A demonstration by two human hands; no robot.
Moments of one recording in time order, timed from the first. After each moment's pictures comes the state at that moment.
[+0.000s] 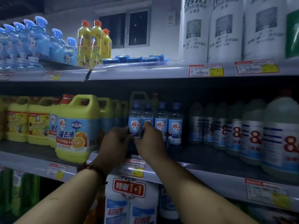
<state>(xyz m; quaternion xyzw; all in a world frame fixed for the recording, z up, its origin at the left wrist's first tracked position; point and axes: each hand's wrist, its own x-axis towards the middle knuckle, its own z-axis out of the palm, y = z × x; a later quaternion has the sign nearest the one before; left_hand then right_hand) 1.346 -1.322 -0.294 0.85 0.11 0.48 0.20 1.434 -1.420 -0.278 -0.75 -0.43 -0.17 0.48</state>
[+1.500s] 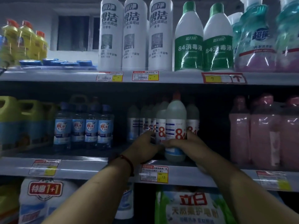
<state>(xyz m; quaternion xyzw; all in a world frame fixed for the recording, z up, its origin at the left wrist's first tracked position) 1.503 -1.578 -0.273 0.87 -0.02 0.25 0.43 1.569 -1.747 -0.271 -0.71 -0.36 -0.01 0.61</state>
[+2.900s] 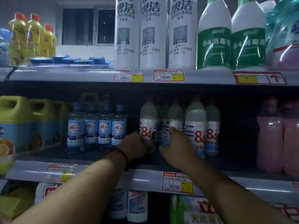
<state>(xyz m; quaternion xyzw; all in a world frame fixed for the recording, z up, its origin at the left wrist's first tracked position) 1.489 -1.499 -0.255 0.90 0.20 0.23 0.30 1.524 -1.659 -0.260 -0.84 -0.34 -0.24 0.34</state>
